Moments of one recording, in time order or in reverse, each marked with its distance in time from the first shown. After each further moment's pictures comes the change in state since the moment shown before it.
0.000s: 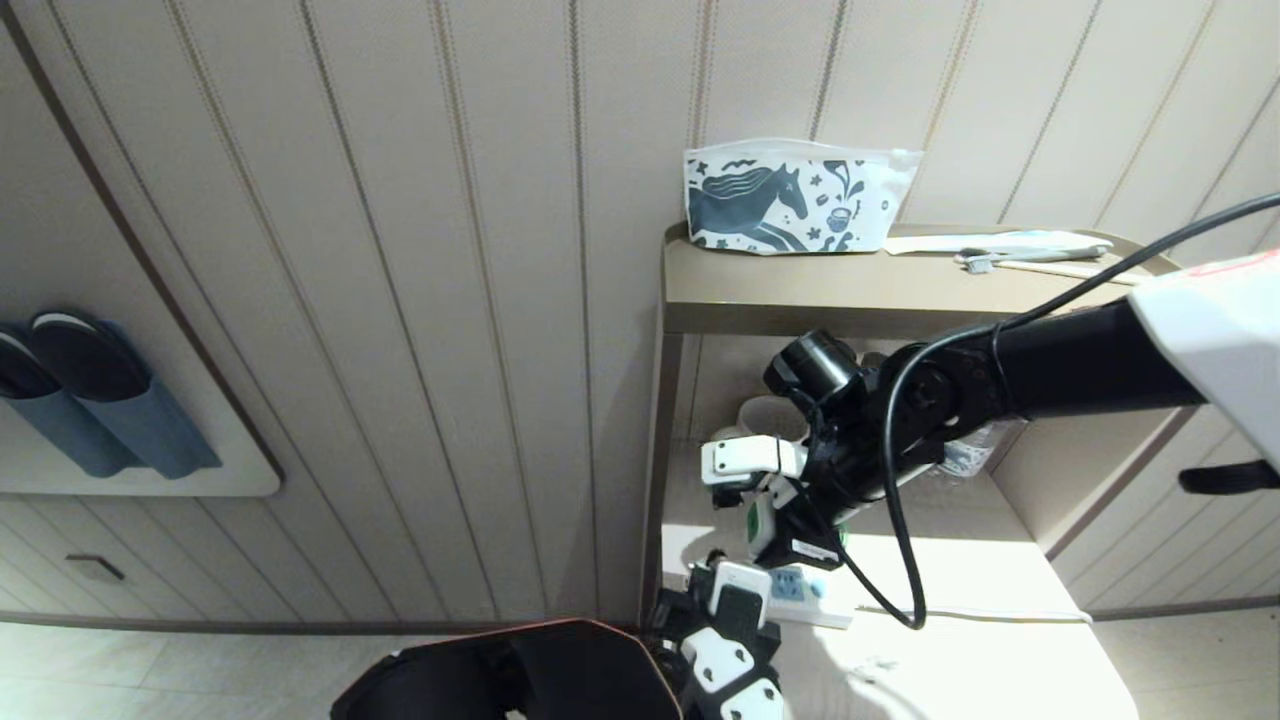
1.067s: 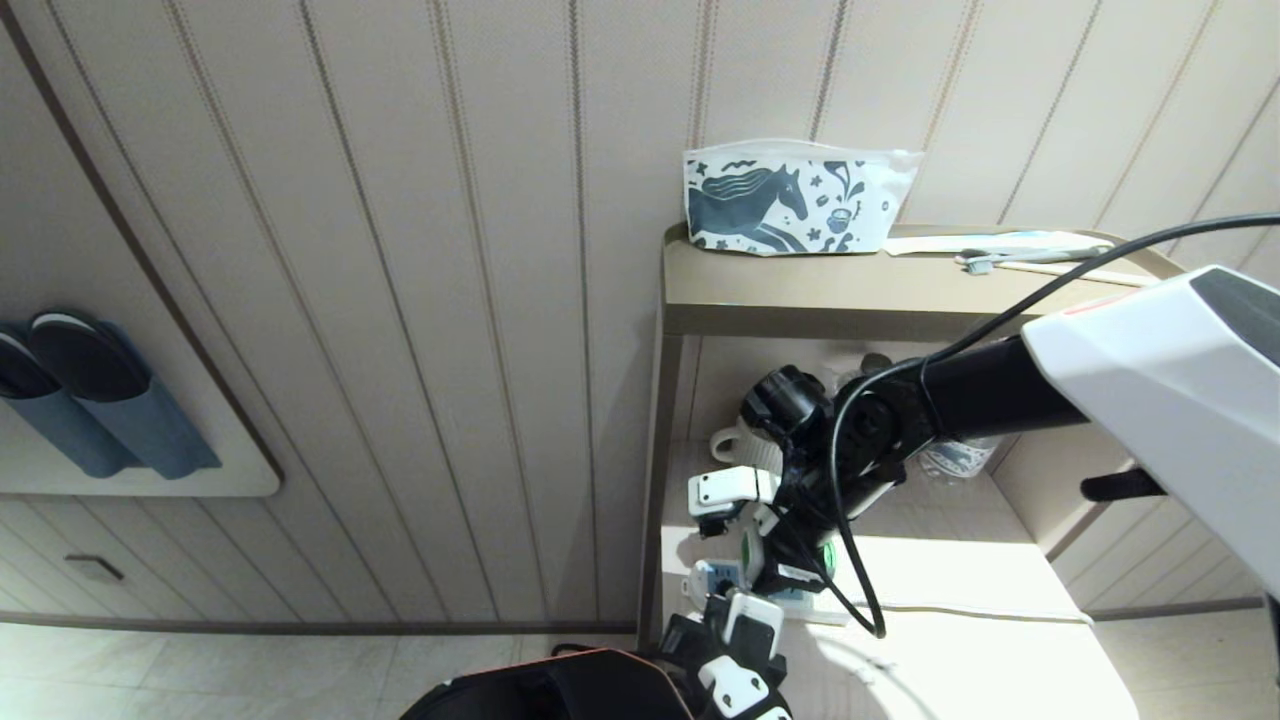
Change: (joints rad) left arm -0.024 0.110 -0.081 0.060 -0.023 -0.018; right arm 0.020 0.119 -0.019 -0.005 0.003 -0.015
